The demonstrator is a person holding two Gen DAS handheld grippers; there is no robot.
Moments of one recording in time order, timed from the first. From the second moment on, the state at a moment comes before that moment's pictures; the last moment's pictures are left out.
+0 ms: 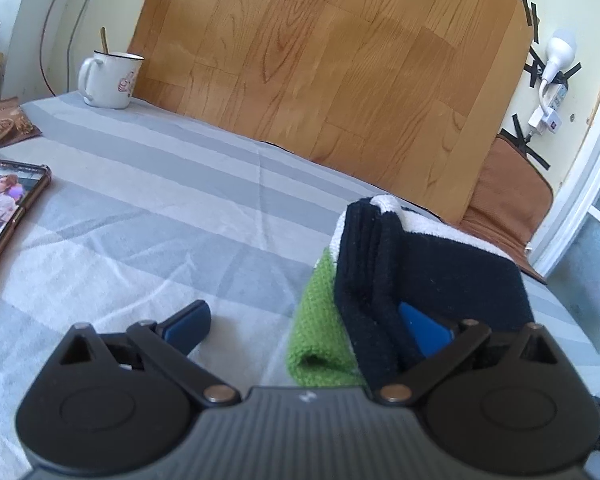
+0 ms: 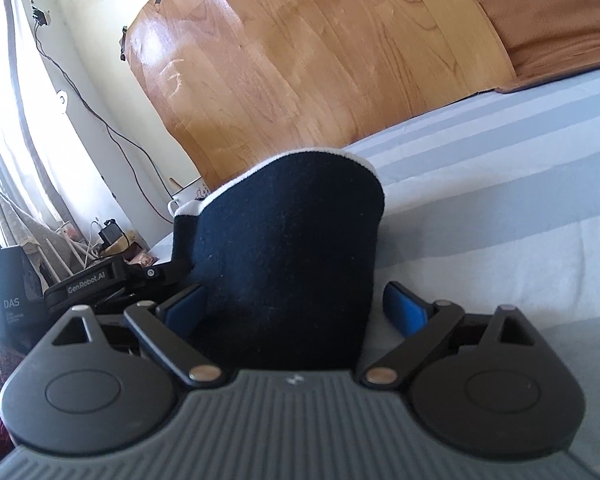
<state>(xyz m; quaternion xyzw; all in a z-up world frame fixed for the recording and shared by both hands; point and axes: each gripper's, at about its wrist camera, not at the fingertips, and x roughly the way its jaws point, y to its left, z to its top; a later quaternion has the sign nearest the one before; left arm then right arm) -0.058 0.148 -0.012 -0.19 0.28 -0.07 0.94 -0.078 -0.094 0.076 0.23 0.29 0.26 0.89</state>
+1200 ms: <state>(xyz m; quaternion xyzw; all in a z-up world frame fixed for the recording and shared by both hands) 0.158 0.028 0.051 -0.14 0.30 -0.22 0.92 0.119 -0.139 0.109 0.19 0.25 0.29 0.91</state>
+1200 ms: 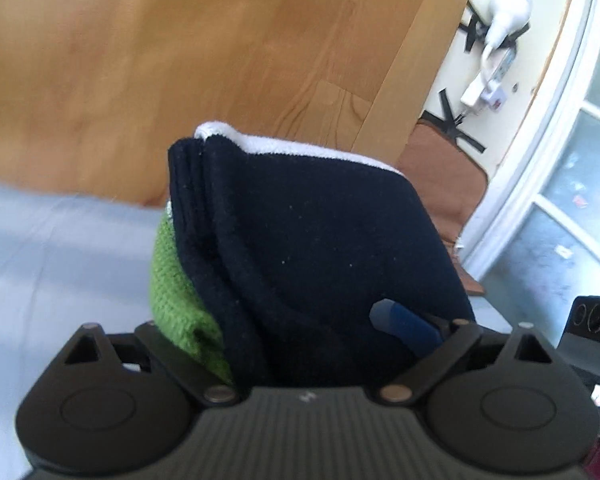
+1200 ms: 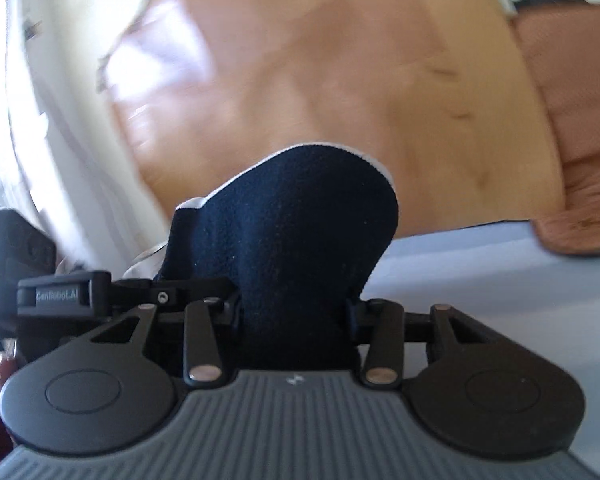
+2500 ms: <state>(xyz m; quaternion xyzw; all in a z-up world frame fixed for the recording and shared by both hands) 0.065 -0.008 0.000 -0.05 0.35 -0.02 0.93 0.042 -0.216 0.072 0.27 0.33 0.09 0.90</state>
